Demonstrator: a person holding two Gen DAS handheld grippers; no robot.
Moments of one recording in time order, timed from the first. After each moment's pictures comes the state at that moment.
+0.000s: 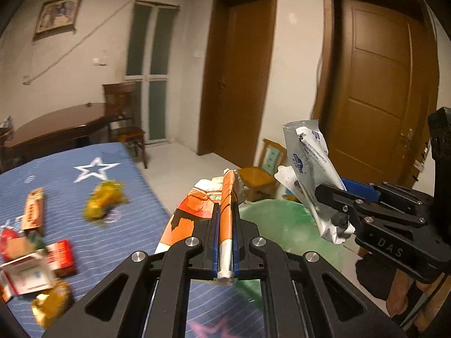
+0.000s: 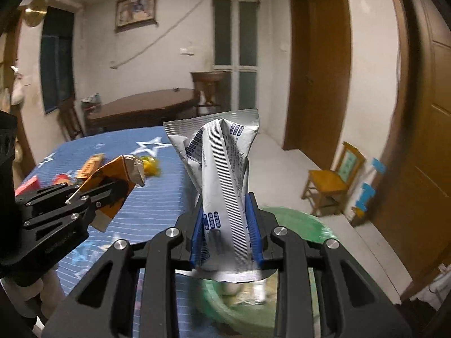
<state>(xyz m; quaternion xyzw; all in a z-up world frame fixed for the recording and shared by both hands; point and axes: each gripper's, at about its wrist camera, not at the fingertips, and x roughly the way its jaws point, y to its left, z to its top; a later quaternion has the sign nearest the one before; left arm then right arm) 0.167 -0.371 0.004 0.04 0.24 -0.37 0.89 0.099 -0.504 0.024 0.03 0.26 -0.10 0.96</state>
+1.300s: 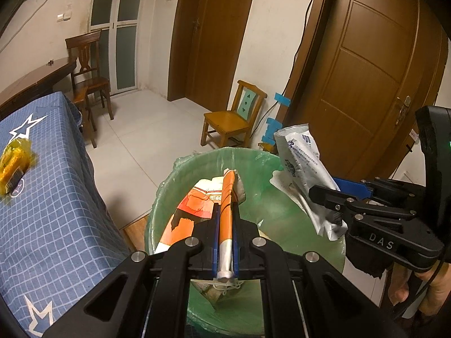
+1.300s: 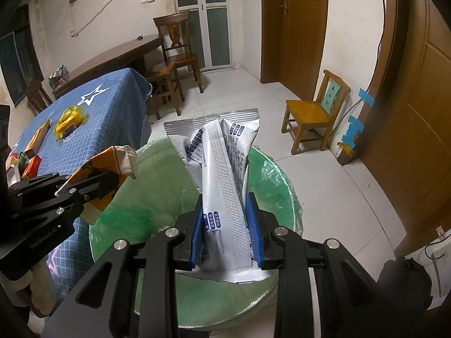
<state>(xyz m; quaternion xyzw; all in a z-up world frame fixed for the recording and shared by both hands) 0.214 -0.521 -0.106 0.08 0.37 -0.41 0.83 0.125 -0.630 -0.067 0.09 0.40 -0.12 0.90</state>
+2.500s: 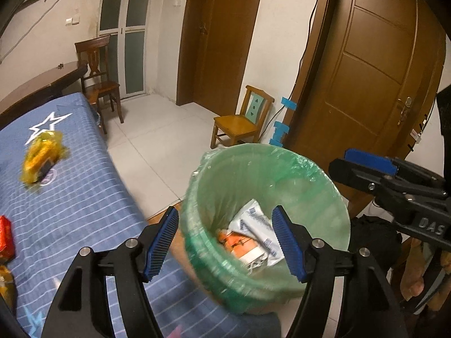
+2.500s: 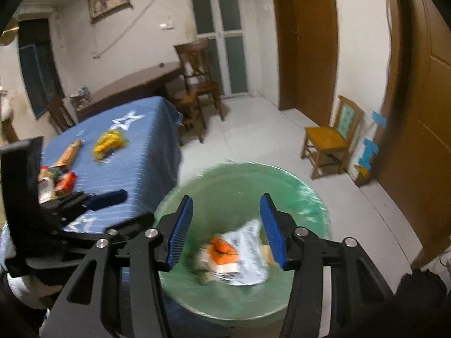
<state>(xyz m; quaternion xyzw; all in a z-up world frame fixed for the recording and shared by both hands) 0.200 -0.450 -0.089 0.08 0.36 -0.40 0.84 0.107 -0.562 -0.022 0.09 0.31 -0.06 0.94</state>
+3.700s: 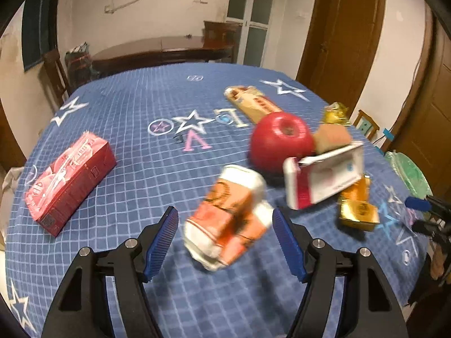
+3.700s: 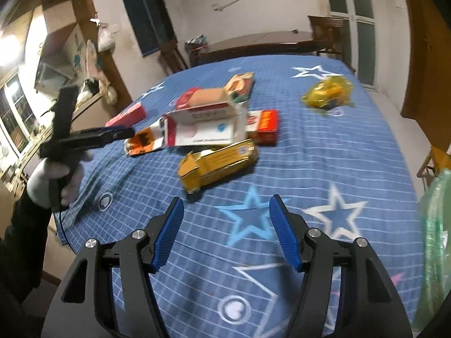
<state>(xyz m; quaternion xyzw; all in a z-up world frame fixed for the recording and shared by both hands) 0.280 0.076 -0.081 0.02 0.40 -0.18 0.90 0.167 -0.273 -0.059 0.05 0.38 0.22 0.90</state>
